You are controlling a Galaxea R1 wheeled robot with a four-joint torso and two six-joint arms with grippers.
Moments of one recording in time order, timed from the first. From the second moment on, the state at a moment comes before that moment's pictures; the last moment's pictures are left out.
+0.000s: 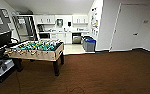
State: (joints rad) left arm 1.49 2.74 -2.39 0.33 -0.22 -0.31; right arm -1.57 2.85 -2.70 -0.24 0.16 0.23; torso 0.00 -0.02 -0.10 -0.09
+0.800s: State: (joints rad) left arm 1.50 2.72 -2.39 0.33 -0.22 -0.31; right arm -1.58 2.86 -2.70 -0.24 0.16 0.23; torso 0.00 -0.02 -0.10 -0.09
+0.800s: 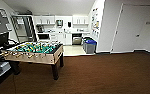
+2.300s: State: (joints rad) left arm 1.50 2.73 -2.39 0.33 -0.24 -0.31; right arm -1.57 2.85 -2.70 -0.24 0.16 0.23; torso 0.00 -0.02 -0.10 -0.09
